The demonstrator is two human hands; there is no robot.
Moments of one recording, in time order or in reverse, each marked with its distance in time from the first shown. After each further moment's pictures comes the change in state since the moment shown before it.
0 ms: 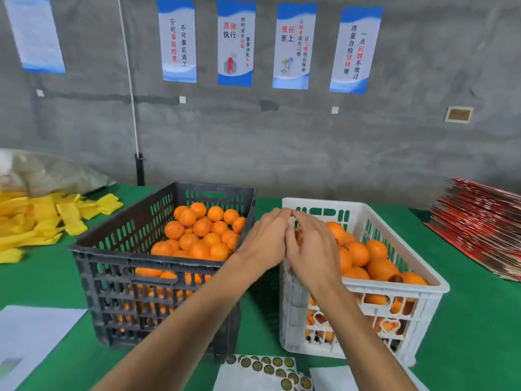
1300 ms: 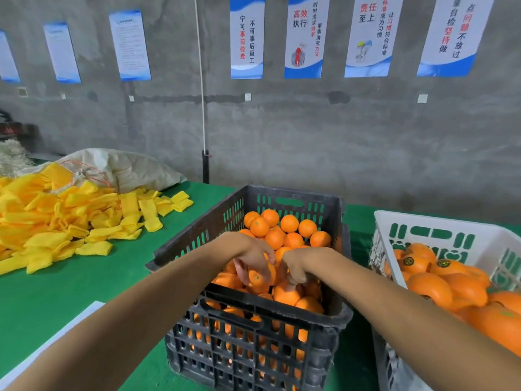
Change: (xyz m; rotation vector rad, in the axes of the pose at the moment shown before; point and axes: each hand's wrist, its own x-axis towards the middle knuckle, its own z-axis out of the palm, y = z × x) left_hand 0.019 -0.266 -0.068 0.019 -0.876 -0.736; right_hand 0.115 -0.091 0.228 -0.535 -1.353 -0.240
